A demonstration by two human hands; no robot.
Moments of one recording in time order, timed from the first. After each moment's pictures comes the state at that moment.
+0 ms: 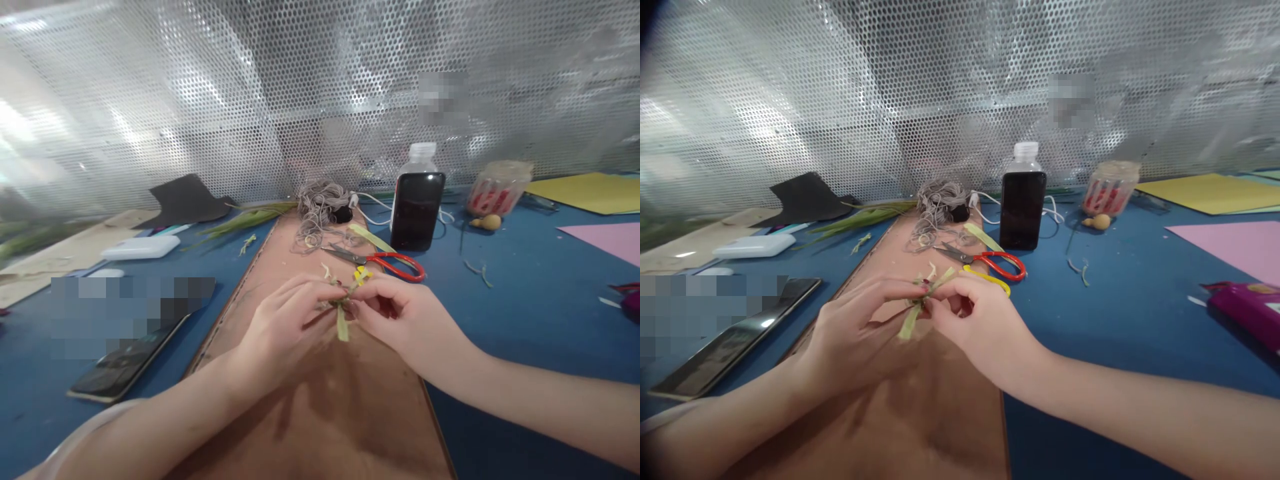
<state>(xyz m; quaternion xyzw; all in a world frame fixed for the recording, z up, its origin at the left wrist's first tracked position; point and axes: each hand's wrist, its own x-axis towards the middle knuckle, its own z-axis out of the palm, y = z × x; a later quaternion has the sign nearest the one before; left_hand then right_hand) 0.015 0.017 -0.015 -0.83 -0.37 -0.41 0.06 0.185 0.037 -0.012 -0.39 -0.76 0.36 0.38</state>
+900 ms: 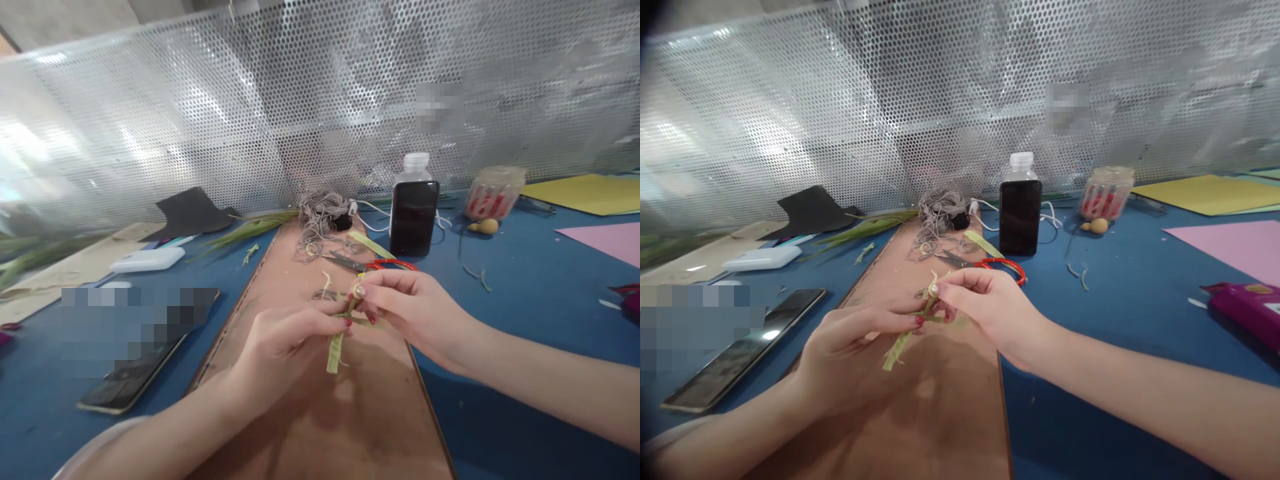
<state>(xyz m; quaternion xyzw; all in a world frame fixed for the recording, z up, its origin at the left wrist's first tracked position) 0.014 0.008 -0.013 -0.82 -0.30 -0.48 -0.10 0.193 0.048 -0.002 -0.28 -0.54 0.67 0.42</state>
